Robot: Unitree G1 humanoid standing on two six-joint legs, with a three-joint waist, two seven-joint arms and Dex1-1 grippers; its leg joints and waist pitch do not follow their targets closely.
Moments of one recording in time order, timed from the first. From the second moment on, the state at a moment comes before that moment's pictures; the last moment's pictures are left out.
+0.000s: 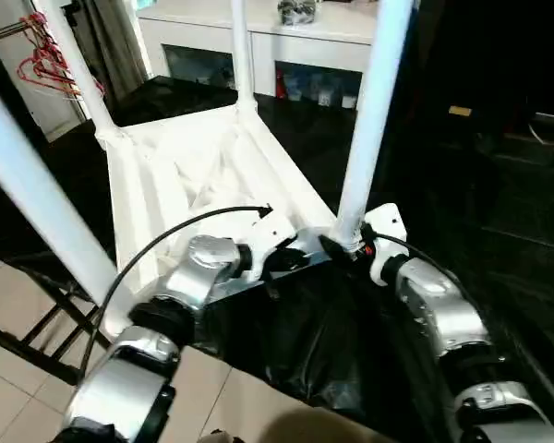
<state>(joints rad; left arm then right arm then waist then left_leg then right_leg) -0.70 0.16 -0.23 0.82 0.09 0.00 -0.99 -0.46 -0.22 0.06 0.59 0.05 0.04 0.66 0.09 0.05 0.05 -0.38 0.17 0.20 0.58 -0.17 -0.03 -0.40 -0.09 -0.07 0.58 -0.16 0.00</state>
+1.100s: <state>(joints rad) -0.59 0.32 -0.27 0.63 0.01 -0.01 -1.32 -0.39 -0.41 0.18 0.39 0.13 0.08 1.14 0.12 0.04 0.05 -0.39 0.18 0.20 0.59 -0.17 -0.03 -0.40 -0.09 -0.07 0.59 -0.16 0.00</state>
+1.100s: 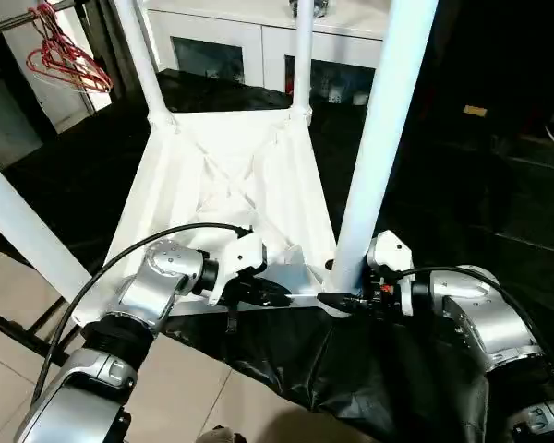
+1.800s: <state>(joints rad) -0.72 0.07 -0.24 0.83 0.11 0.10 -0.78 -0.51 -0.11 0.00 0.62 0.03 0.12 0.29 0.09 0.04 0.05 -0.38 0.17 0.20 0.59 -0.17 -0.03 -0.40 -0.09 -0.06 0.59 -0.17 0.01</state>
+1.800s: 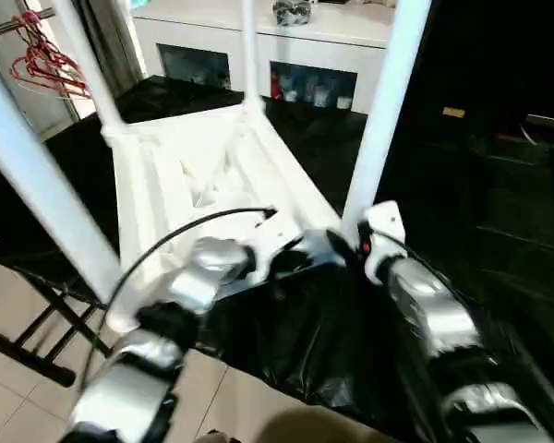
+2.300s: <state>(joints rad) -0.68 0.15 -0.25 0.75 0.09 0.04 -0.97 -0.47 -0.25 0.08 0.56 0.05 0.07 0.65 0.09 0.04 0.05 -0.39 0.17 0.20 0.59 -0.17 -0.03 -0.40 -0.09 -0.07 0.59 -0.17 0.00</state>
